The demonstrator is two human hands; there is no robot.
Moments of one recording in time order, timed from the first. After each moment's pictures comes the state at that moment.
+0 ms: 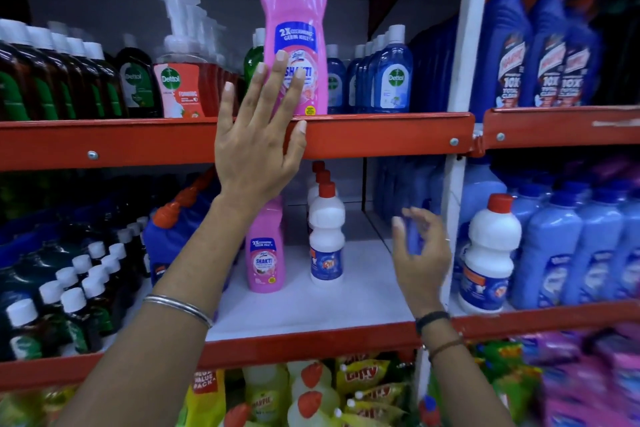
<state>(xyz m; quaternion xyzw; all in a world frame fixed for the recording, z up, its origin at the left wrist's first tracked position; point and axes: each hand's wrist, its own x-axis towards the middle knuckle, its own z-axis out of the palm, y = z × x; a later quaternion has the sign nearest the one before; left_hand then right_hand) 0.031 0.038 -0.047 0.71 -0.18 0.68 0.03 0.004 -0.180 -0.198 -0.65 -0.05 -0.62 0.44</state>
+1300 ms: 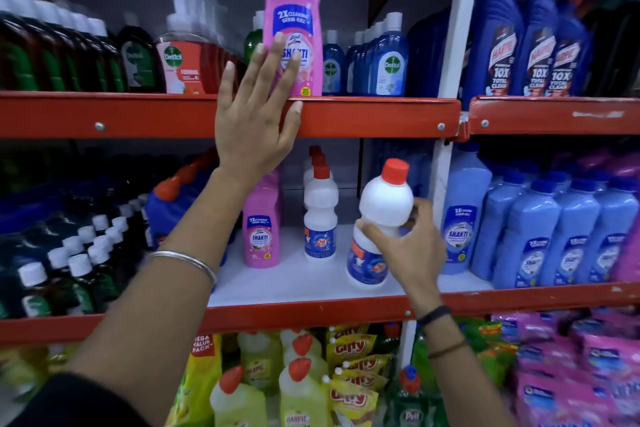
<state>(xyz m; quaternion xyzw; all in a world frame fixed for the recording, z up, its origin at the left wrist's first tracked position) 0.032 0.040 -0.047 0.71 -0.19 0.68 0.03 -0.050 -0.175 -0.183 -0.77 0.04 -0.47 0.43</state>
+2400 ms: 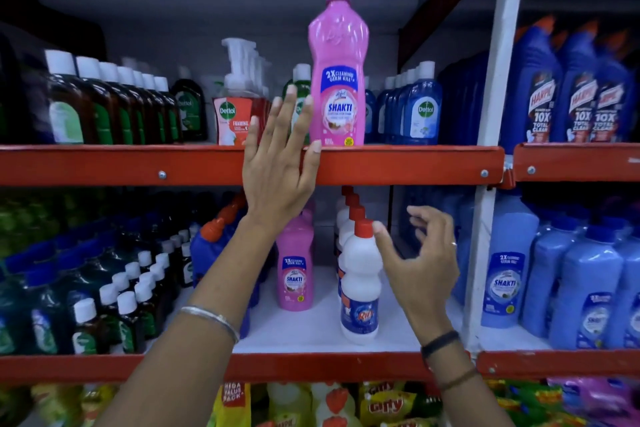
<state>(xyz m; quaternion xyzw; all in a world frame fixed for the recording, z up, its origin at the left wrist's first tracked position) 0.015 0.059 -0.041 0.75 -0.17 0.63 0.13 -0.034 -0.121 -0.146 -0.68 -0.06 -0.61 0.40</state>
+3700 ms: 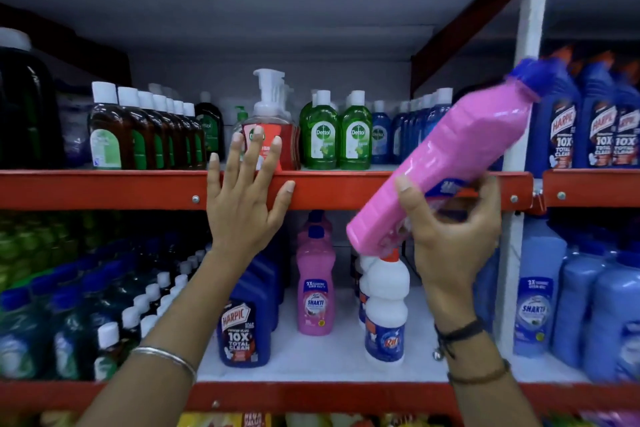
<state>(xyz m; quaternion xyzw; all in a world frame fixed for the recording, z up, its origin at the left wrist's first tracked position) 0.027 0.144 -0.057 0.75 -0.09 0.65 0.03 -0.072 -0.074 -0.059 -0.53 -0.08 -0.65 0.54</state>
